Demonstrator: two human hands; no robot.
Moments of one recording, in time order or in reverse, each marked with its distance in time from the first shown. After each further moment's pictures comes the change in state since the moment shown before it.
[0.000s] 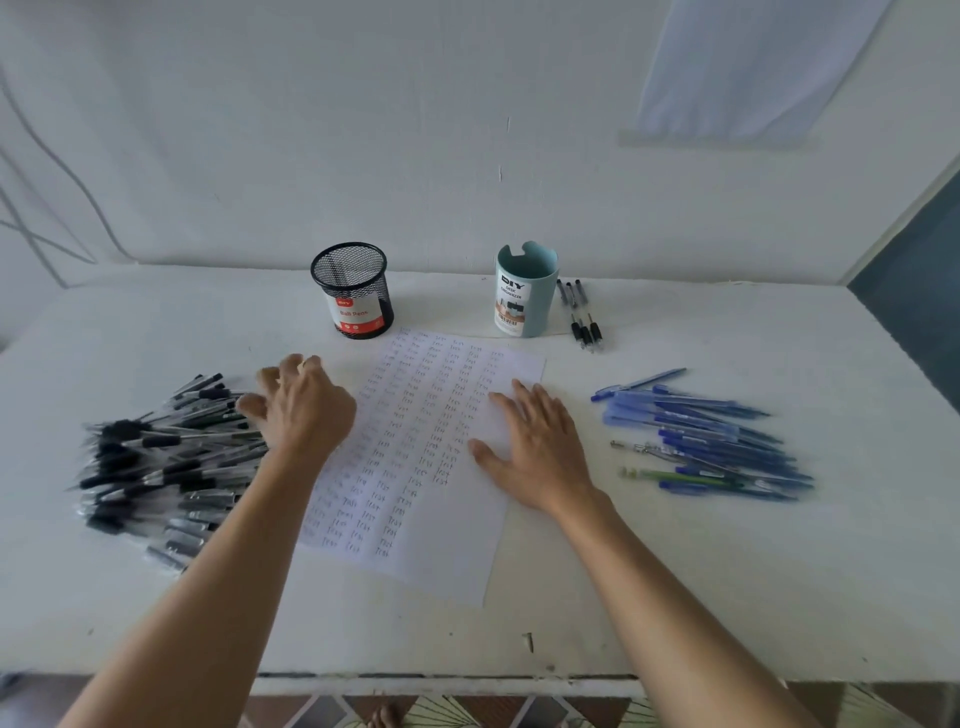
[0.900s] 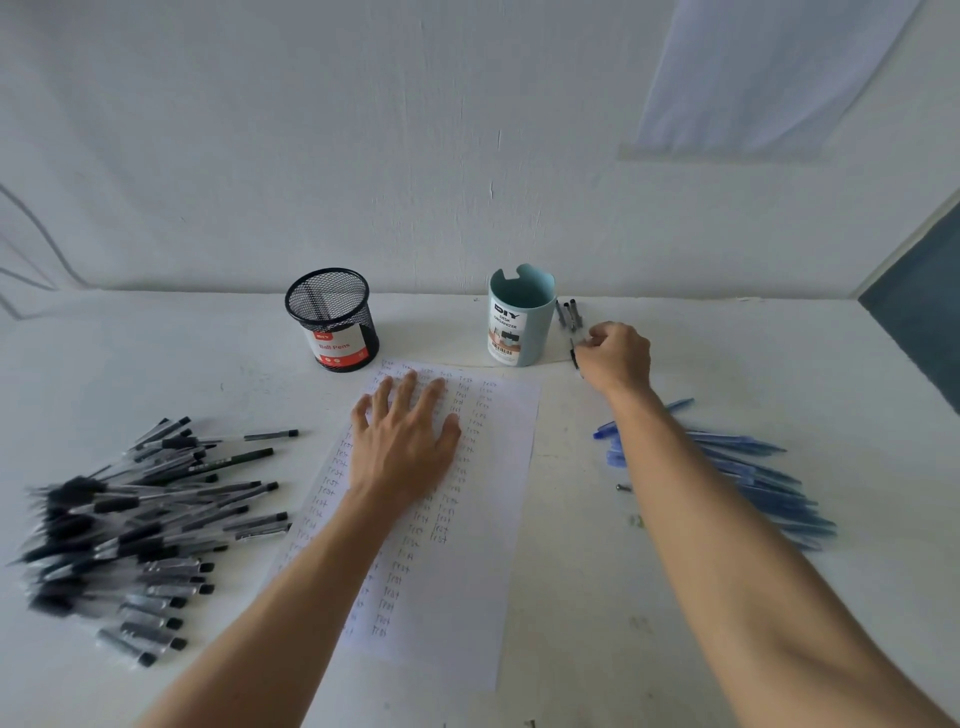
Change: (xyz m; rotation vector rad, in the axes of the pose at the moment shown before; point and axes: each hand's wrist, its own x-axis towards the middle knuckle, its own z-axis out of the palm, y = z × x) left_hand -0.008 0.067 0.056 0.040 -0.129 0.482; right_hand 0.125 0.080 -0.078 0.385 0.326 0.489
